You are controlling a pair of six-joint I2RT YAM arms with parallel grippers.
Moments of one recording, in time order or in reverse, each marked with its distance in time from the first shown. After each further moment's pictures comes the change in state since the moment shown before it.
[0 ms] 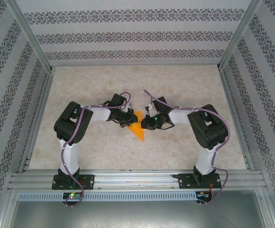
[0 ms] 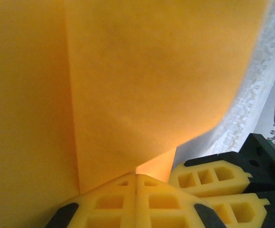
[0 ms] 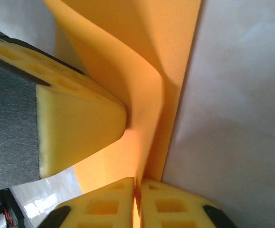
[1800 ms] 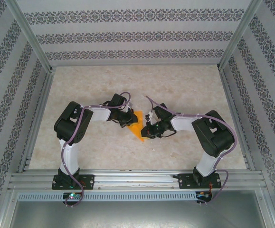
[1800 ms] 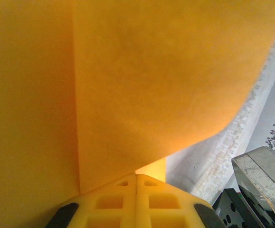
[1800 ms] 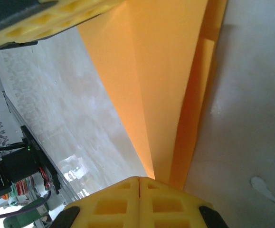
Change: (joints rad) left arm 0.000 0.001 0.000 0.000 0.000 0.000; right arm 0.058 -0.114 -0.140 -0.012 -0.119 0.111
